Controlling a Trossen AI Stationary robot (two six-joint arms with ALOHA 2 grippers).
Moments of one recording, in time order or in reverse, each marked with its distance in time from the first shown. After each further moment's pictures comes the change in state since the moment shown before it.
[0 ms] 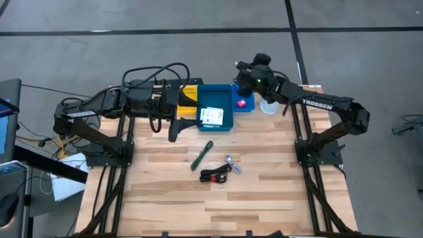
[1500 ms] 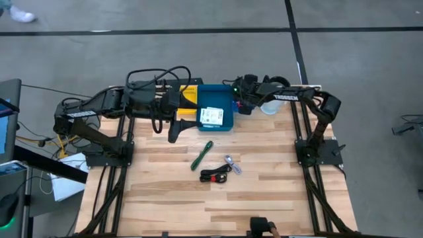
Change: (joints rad) left arm 0.000 0.001 -0.002 -0.075 -0.003 -0.033; right arm -0.101 0.367 0.000 -0.335 -0.160 0.211
